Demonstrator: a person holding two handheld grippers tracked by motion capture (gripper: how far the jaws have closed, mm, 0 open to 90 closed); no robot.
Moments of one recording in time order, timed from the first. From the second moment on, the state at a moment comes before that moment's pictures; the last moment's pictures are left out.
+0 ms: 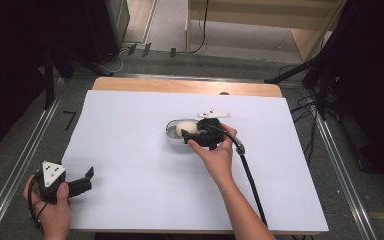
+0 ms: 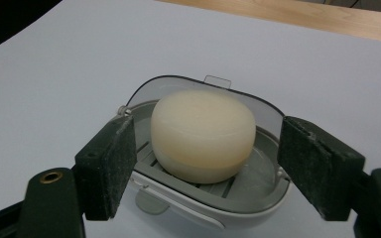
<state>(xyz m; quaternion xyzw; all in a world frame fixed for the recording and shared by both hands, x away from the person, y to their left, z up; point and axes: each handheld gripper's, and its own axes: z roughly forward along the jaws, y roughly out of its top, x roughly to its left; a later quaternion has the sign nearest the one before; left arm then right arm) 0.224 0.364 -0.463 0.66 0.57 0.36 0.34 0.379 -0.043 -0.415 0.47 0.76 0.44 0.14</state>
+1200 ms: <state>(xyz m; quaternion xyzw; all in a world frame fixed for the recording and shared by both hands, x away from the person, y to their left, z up) 0.224 0.363 -0.463 0.66 0.57 0.36 0.34 0.347 -0.143 -0.442 0.50 0.74 0.42 0.17</state>
